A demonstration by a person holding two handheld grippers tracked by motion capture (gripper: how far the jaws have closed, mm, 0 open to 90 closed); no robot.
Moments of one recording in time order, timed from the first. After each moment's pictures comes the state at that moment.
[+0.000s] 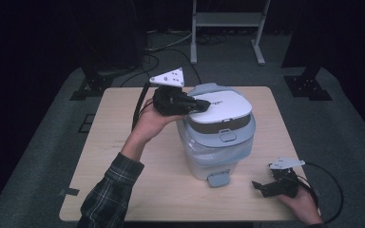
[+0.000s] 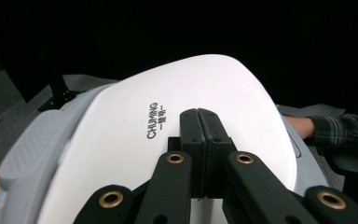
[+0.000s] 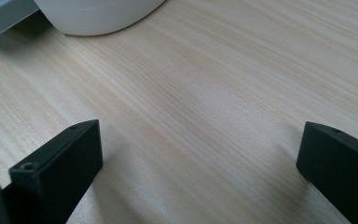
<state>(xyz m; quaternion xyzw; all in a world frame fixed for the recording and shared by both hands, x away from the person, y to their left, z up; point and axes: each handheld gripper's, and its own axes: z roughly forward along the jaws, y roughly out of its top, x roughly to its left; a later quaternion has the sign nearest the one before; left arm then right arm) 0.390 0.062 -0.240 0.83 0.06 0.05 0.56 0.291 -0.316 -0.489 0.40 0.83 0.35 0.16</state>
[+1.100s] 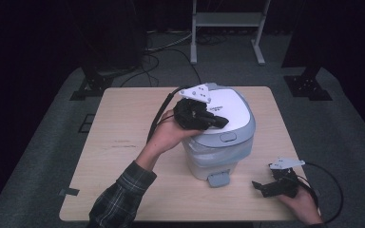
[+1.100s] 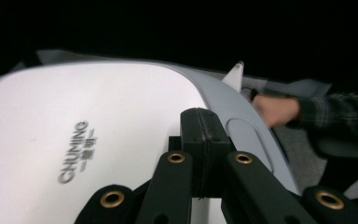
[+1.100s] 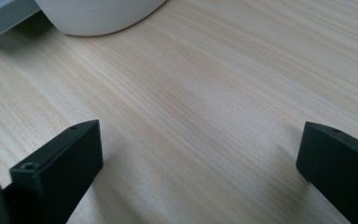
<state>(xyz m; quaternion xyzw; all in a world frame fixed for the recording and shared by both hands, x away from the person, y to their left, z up) 0.365 0.015 -0.254 0.86 0.05 0.02 0.51 0.291 -0.315 -0.489 0.40 0.83 0.35 0.16</state>
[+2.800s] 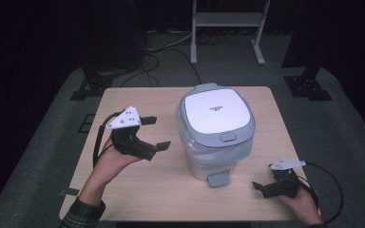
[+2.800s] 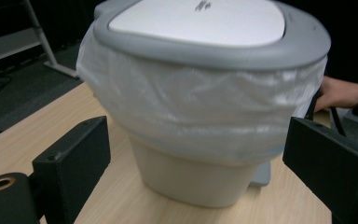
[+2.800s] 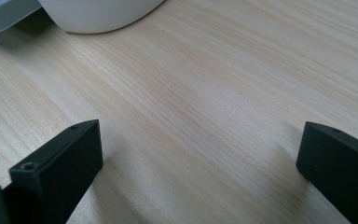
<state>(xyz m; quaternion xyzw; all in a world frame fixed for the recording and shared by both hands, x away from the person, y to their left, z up) 0.317 0.162 -0.300 0.81 0.20 0.15 0.53 0.289 -0.317 -0.489 0.40 0.83 0.35 0.16</state>
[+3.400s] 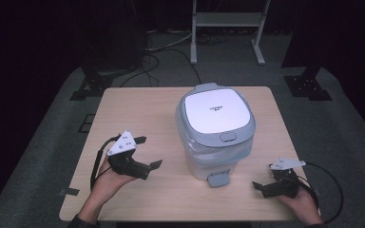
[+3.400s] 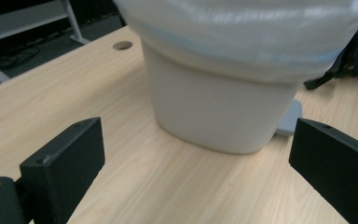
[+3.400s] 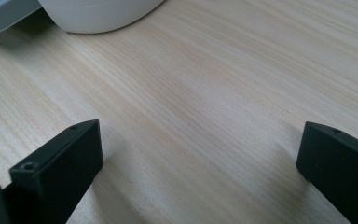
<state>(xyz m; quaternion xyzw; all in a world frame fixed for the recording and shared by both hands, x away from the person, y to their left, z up) 0.300 0.183 -0.373 0.81 0.25 0.17 0.50 0.289 -0.316 -0.489 0.40 0.83 0.35 0.16</state>
